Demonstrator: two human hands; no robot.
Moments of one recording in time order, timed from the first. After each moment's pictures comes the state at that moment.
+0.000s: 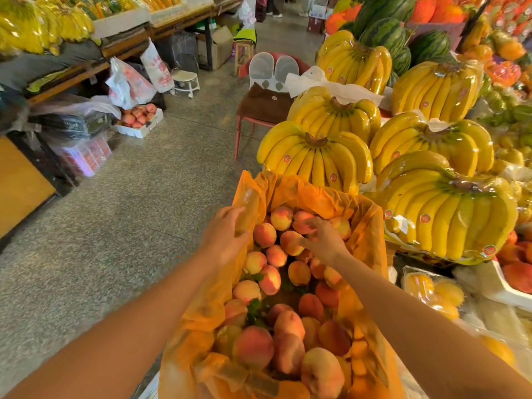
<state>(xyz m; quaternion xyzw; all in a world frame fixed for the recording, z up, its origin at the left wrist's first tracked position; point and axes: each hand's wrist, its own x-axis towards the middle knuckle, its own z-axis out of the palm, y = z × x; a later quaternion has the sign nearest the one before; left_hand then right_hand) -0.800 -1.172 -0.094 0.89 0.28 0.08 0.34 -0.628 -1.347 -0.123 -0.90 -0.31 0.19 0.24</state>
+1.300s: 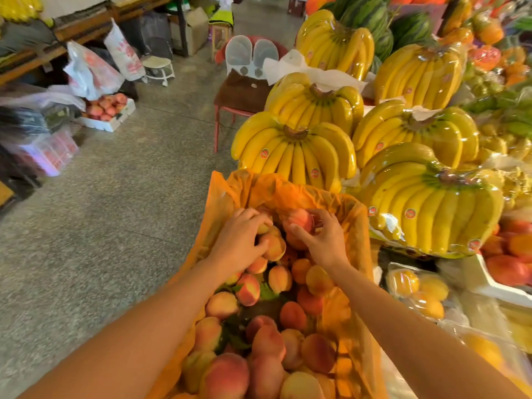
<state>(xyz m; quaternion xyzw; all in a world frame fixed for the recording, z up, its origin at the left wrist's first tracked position) -0.729 -1.199 -0.117 0.96 0.11 0.11 0.25 -0.604 -1.364 -0.130 -0.88 -0.24 0.06 0.42</state>
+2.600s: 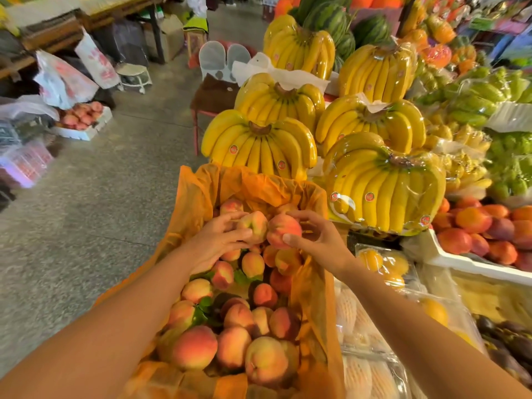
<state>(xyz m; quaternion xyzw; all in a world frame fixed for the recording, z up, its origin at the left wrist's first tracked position) -0.744 -1.241 -0.101 0.59 0.18 -0.03 0.79 -0.627 -1.452 -0.077 -0.76 -0.31 0.21 0.53</state>
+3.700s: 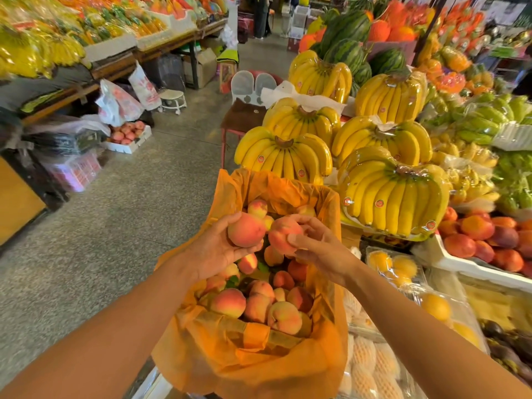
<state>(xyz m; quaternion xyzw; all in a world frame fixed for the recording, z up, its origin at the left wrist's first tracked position) -0.844 -1.262 -0.037 0.33 0.23 0.00 0.91 -0.711 -1.456 -0.031 -0.58 -0.21 0.43 0.66</state>
